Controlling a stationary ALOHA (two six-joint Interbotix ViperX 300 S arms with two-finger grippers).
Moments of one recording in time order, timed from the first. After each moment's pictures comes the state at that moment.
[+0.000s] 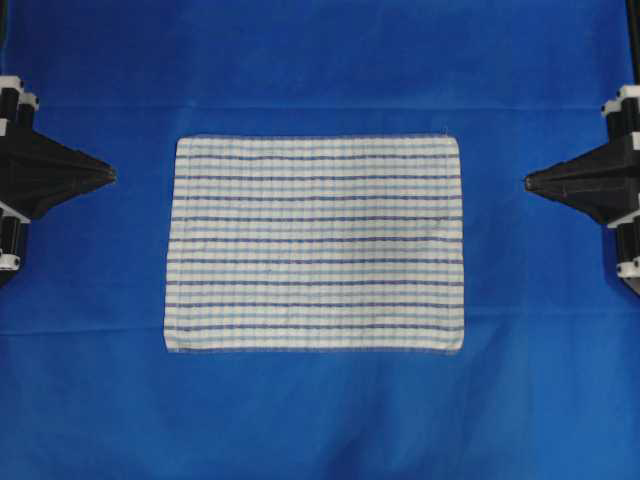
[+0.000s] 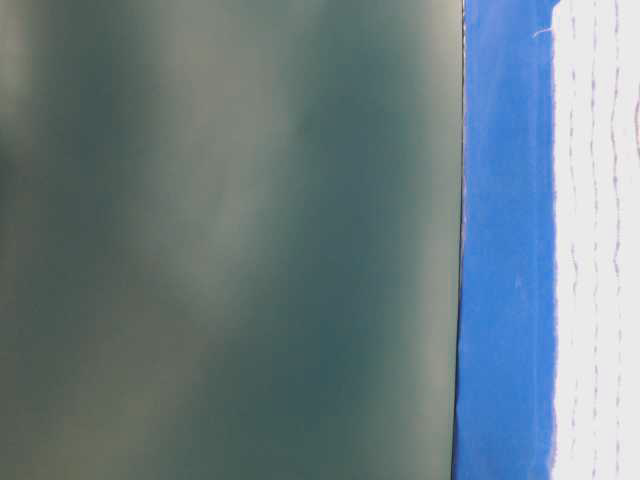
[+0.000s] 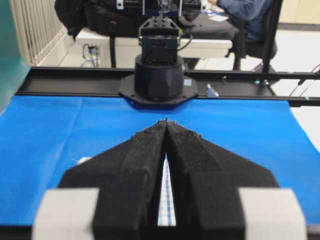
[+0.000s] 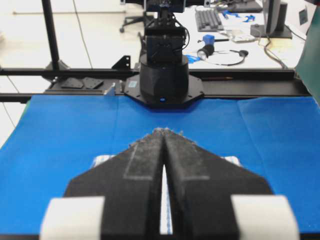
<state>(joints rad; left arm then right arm) 0.00 -0.97 1.18 0.00 -0.29 0.00 0.00 -0.97 1.18 0.00 -0.29 0.00</state>
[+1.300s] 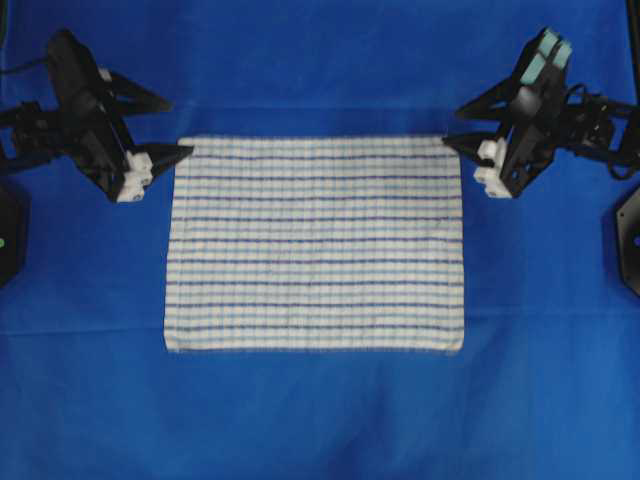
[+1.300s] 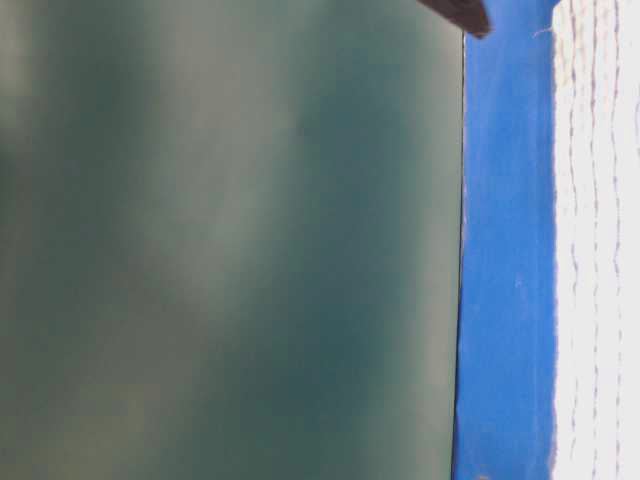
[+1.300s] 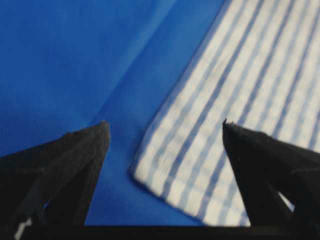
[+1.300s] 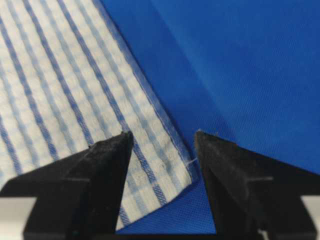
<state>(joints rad) 0.40 -0.20 1.23 -0.03 -0.47 -0.10 -0.43 -0.21 1.12 0.01 -0.28 0.09</state>
